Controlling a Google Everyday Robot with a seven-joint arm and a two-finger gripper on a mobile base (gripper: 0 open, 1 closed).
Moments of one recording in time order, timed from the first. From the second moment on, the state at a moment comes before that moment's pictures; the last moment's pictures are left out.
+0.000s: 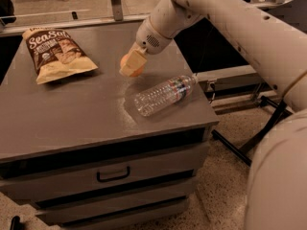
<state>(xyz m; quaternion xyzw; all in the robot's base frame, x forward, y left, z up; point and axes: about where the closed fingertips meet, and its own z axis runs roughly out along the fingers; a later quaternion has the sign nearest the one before) 0.654 0.059 0.890 -0.60 0.72 0.20 0.27</state>
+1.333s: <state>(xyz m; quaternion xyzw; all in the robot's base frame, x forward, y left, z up) 0.619 0.044 0.864 -0.58 0.76 0.19 0.23</state>
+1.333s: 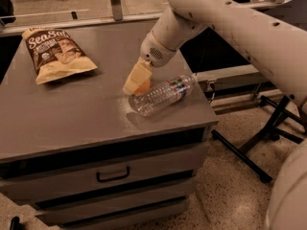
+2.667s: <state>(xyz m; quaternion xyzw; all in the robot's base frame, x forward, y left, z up) 0.621 0.044 0.898 -0.56 0.76 0.18 0.26</state>
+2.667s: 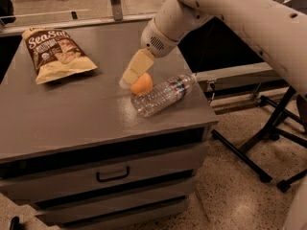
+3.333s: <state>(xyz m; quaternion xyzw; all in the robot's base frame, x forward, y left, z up) 0.641 0.044 0.926 -0.51 0.76 0.20 0.34</state>
